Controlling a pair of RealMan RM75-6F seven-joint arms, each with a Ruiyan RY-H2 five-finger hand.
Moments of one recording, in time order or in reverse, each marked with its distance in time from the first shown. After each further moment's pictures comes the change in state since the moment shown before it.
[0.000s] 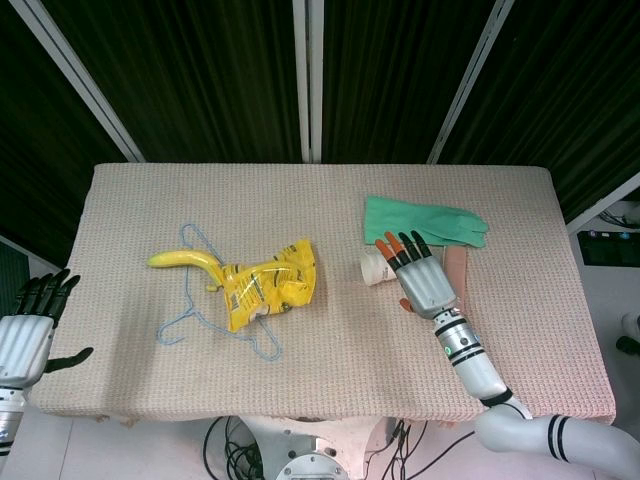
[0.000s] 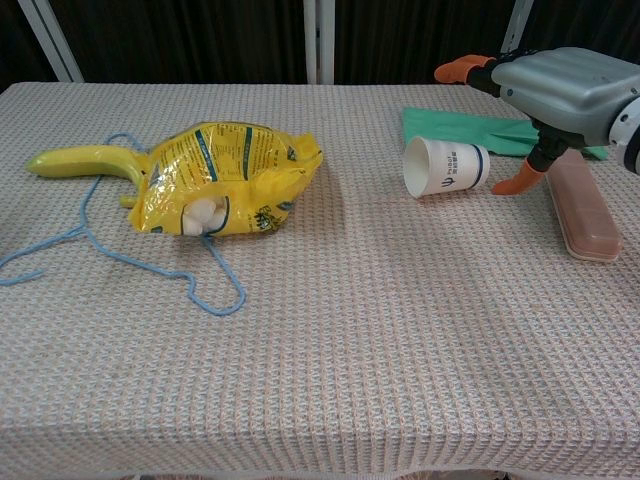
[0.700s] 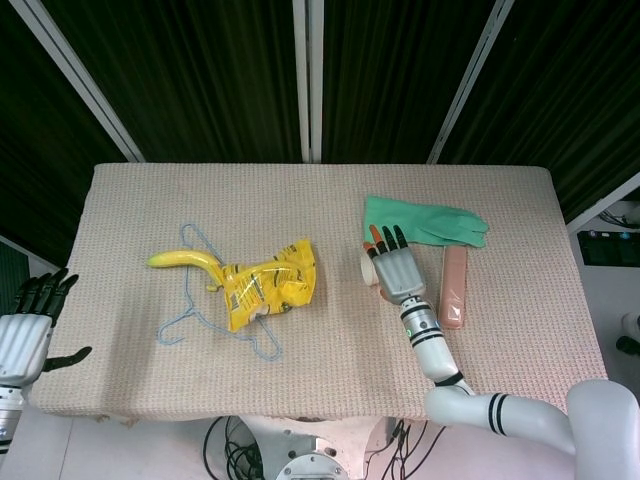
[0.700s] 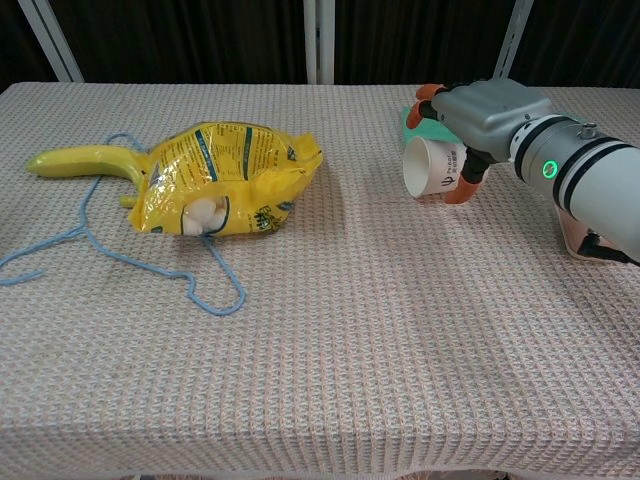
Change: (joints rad) left arm -0.004 0.001 -0.001 0.011 -0.009 -0.011 -0.012; right arm 0.155 -0.225 0.040 0.203 0.266 0.008 -0.171
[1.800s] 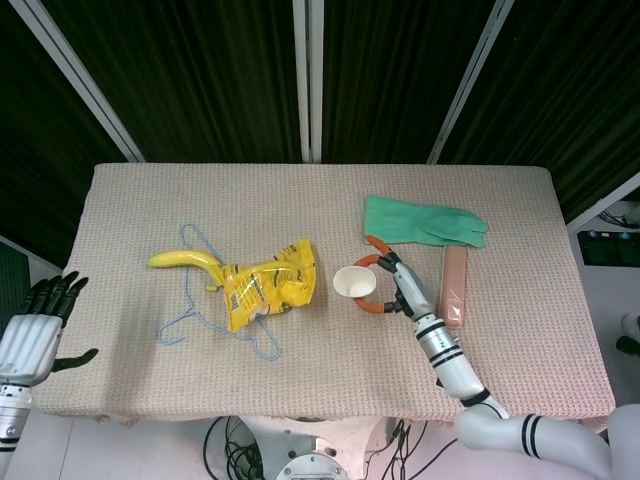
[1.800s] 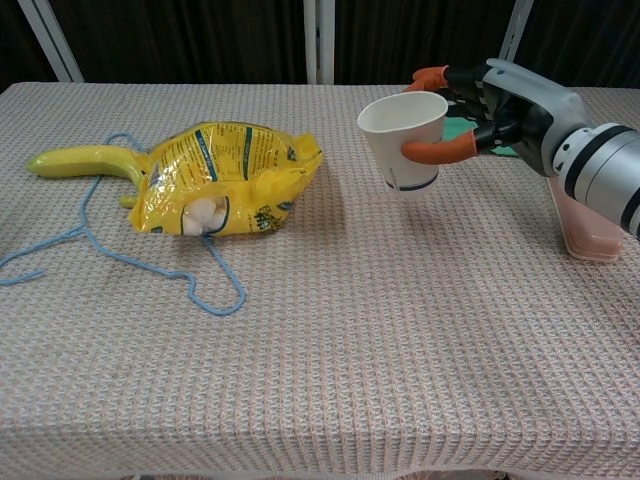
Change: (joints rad) left arm -0.015 -0.017 0.006 0.002 -0.005 -0.033 0.028; right arm -0.172 0.100 -0.022 -0.087 -0.349 -0.042 1.386
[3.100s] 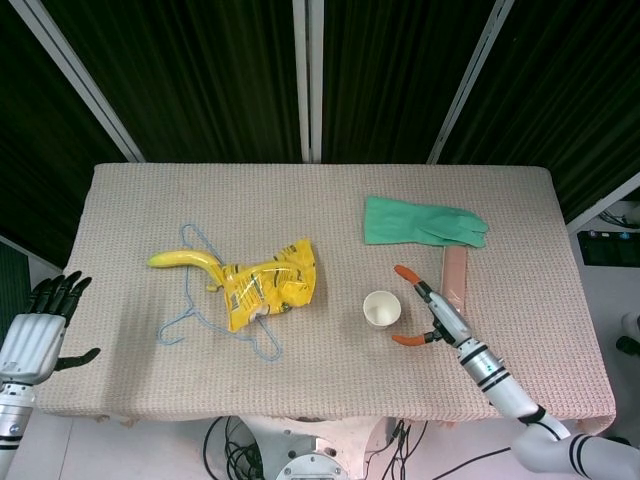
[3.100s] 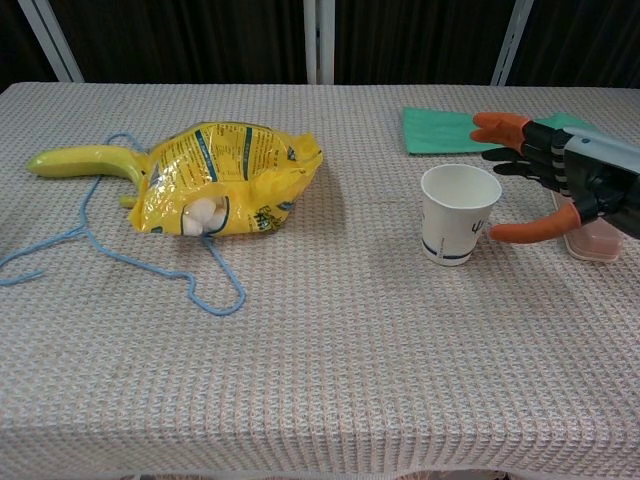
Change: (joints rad) left arm -0.007 -0.014 0.003 0.018 0.003 -0.002 0.004; right arm -0.106 0.122 -0.208 0.179 -0.344 0.092 0.369
